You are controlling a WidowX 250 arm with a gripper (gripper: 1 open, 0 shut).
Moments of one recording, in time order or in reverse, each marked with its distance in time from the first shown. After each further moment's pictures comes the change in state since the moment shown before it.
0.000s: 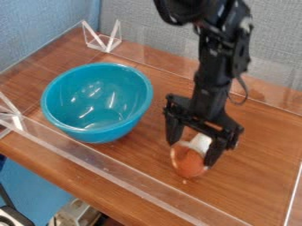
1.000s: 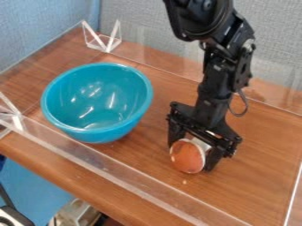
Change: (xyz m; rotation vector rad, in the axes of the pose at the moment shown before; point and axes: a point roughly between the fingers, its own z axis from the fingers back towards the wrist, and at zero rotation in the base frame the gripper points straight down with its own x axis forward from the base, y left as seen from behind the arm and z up) arm 0.015 0.003 -0.017 0.030 -0.005 -0.030
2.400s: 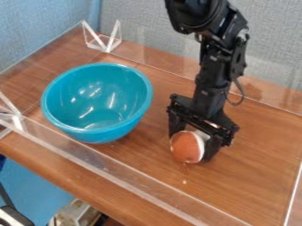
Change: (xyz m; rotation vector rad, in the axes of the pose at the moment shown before) arm 0.011 0.016 -0.001 -0.010 0.023 -0.012
